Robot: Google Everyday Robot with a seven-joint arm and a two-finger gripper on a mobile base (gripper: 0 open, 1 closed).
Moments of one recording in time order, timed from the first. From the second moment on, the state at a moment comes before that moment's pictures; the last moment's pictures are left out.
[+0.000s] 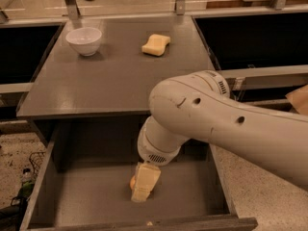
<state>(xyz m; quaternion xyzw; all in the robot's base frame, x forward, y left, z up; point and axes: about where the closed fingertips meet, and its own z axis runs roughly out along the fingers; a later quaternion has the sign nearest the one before) 0.406 0.028 0.760 -0.66 0.73 0.08 0.17</state>
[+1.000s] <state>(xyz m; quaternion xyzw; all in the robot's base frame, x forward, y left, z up) 0.399 0.040 0.748 -0.65 0.73 0.10 0.19</state>
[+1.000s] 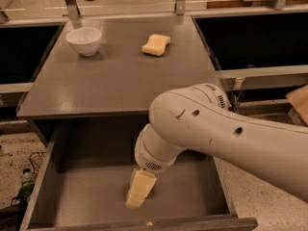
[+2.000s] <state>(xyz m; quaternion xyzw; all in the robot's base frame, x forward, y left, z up) 0.424 0.039 0.716 -0.59 0.78 0.07 0.21</state>
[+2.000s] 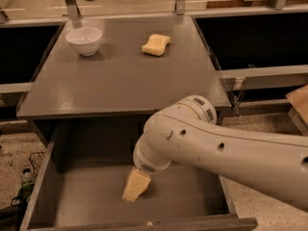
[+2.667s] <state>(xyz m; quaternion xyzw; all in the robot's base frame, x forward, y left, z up) 0.412 0.058 0.687 -0.60 0.77 0.08 0.20</state>
